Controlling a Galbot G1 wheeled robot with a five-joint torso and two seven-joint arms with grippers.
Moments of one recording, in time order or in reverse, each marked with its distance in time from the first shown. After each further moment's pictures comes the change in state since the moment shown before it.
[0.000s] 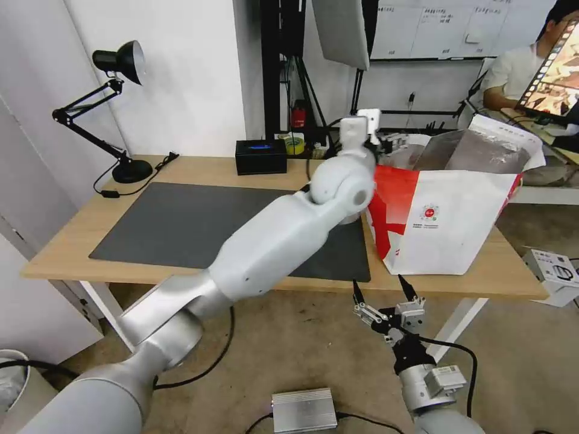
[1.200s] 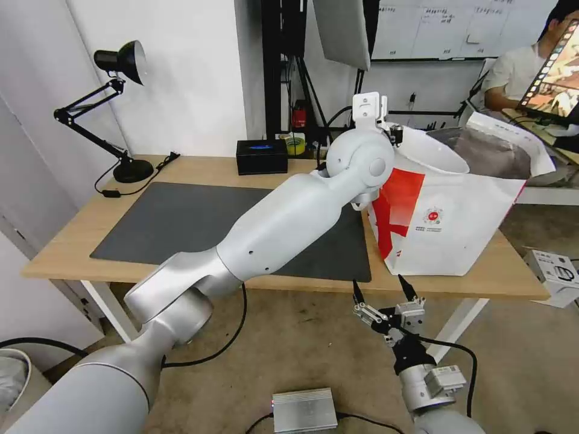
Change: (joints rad) left arm -0.181 -0.167 0.036 0.083 -0.457 0.150 -0.389; right arm 0.000 0.000 0.000 0.000 0.000 0.000 0.000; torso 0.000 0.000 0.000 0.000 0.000
